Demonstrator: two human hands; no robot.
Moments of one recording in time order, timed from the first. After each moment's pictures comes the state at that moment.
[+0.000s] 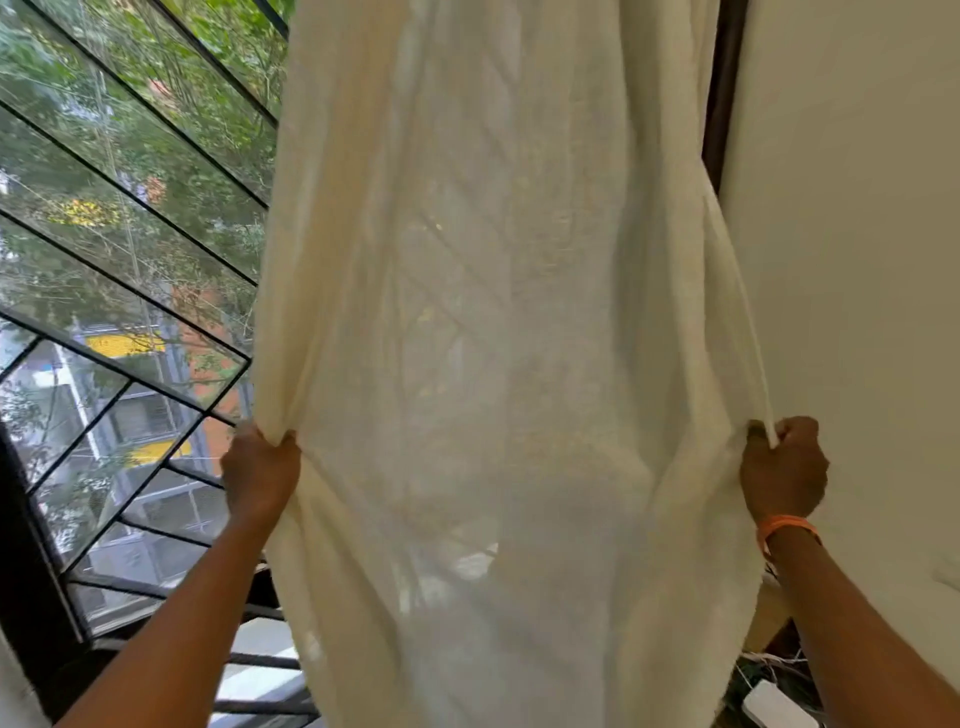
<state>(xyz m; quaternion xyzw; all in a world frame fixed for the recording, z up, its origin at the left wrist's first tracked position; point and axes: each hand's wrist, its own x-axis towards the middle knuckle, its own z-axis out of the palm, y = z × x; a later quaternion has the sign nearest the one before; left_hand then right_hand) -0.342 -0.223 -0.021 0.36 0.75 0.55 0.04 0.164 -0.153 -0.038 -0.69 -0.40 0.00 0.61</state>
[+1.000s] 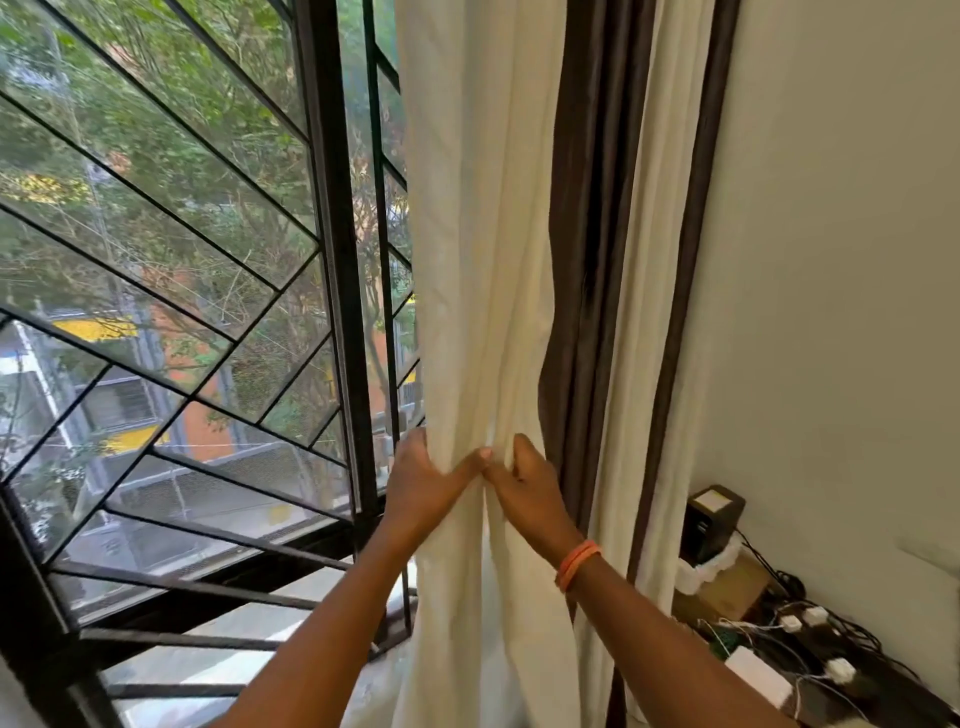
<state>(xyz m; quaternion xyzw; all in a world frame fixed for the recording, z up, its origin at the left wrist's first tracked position) -0.206 -0.224 -0.055 0.56 0.57 0.55 0.25 -0.061 -0.203 -0.072 -0.47 -0.66 0.30 0.50</state>
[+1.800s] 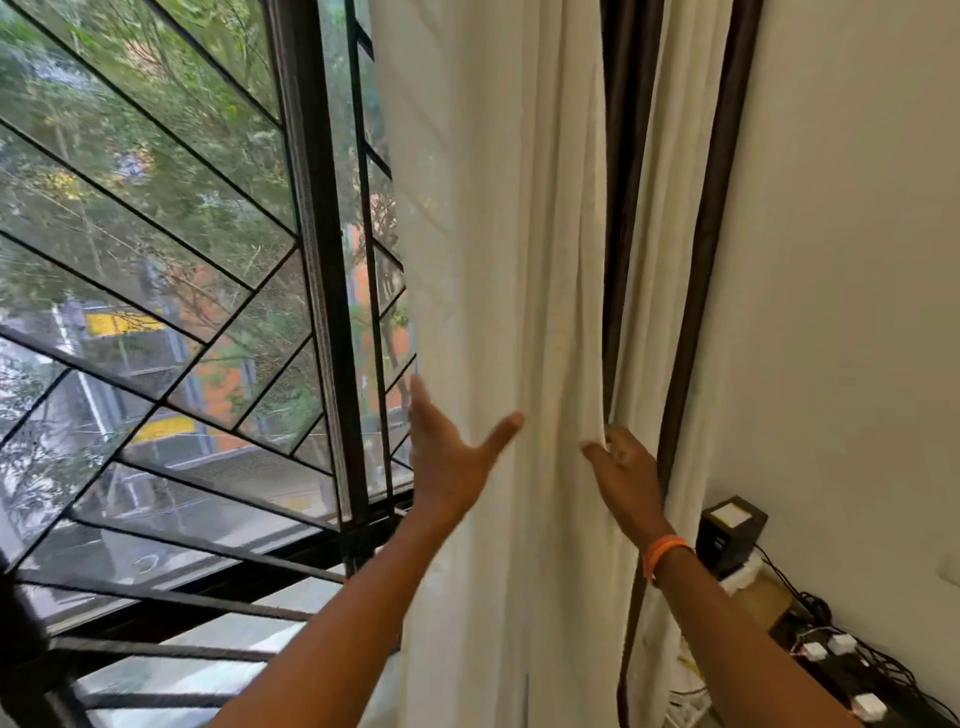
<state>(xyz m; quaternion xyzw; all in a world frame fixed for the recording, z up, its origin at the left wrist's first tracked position) -0.146 -0.156 -0.049 0.56 0.57 0.58 0.17 0.057 -0.115 -0.078 -0.51 -0.60 0.25 0.57</state>
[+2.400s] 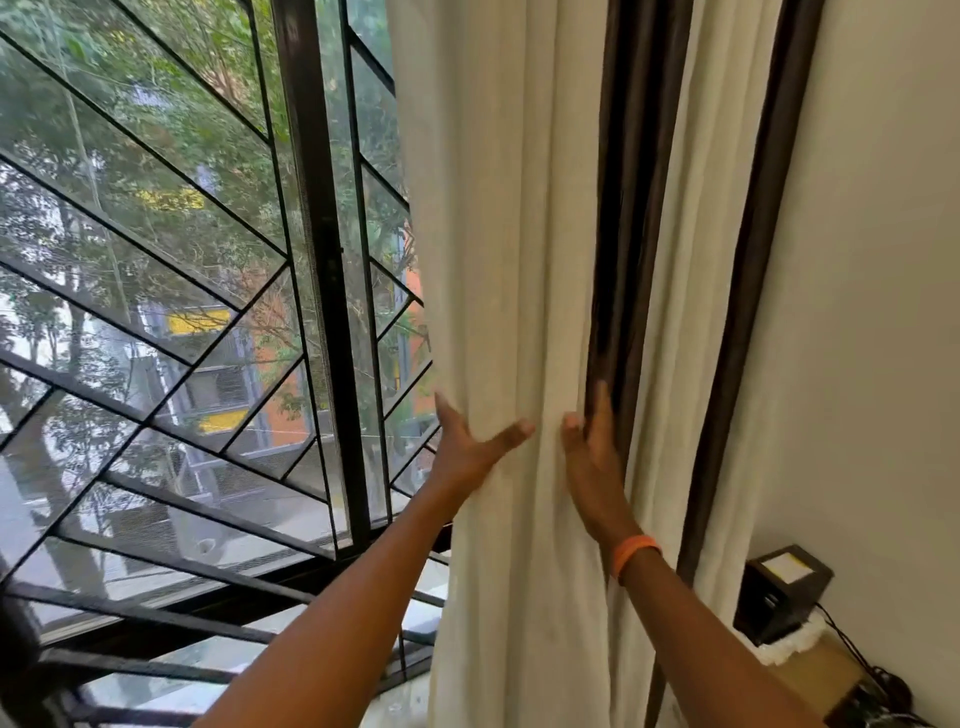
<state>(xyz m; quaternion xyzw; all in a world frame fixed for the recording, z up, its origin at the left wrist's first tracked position) -0.125 -0.057 -0.034 0.50 0.54 0.59 0.33 0.036 -0.045 -0.042 -0.39 -0.65 0.34 0.55</state>
